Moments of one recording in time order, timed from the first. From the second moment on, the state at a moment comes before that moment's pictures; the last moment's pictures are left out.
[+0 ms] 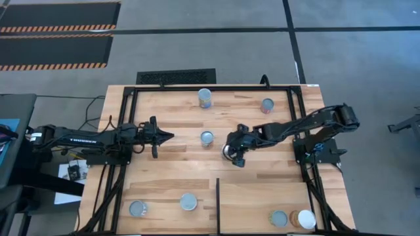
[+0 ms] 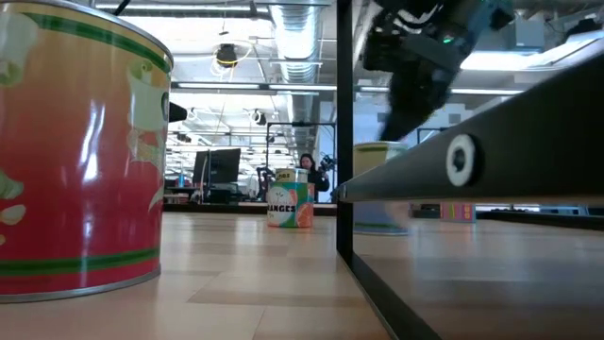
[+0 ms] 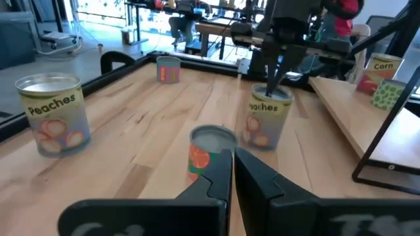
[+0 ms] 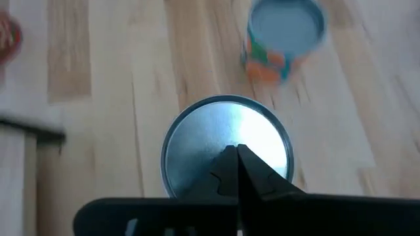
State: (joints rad) left arm 0.11 0.61 0.01 0.47 -0.04 -0.14; right arm 0.09 1.53 0.98 -0.44 0.15 0.25
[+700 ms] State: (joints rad) left arm 0.11 0.61 0.01 0.46 -0.06 -0.15; right arm 0.16 1.41 1.08 -0.72 0.15 0.30
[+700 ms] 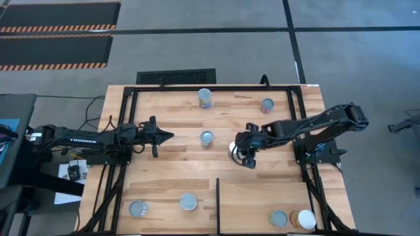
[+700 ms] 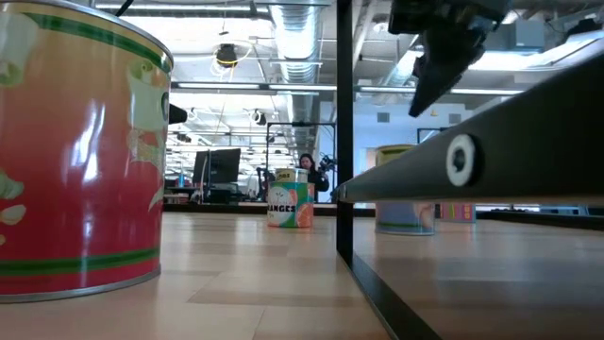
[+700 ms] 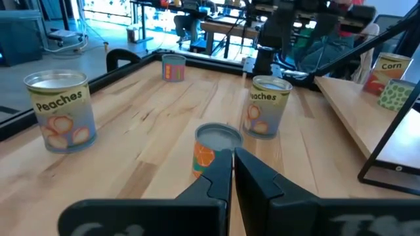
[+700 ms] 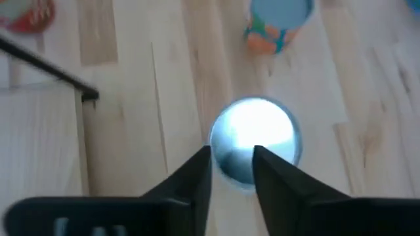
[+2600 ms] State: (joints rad) left arm 0.11 0.61 0.01 0.40 -0.14 -0.20; right arm 0.65 1.61 1.61 -1.24 0.26 0.74
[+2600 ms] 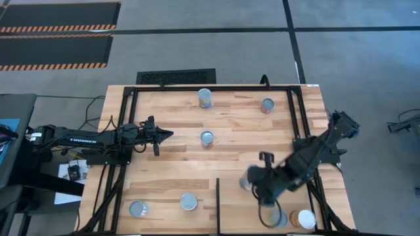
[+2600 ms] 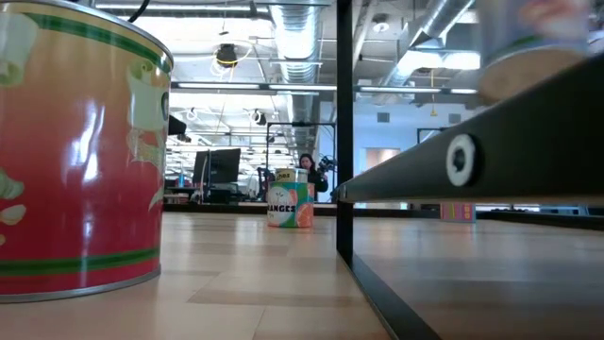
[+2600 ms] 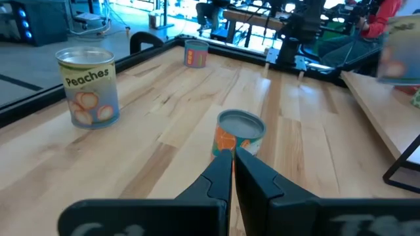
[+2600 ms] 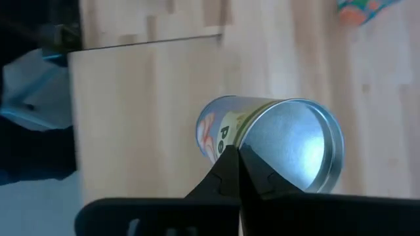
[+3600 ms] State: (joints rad) left arm 0.11 0.61 0.01 0.35 -0.14 -0.25; right arm 0.88 2.02 1.99 -1.42 0.16 1.39
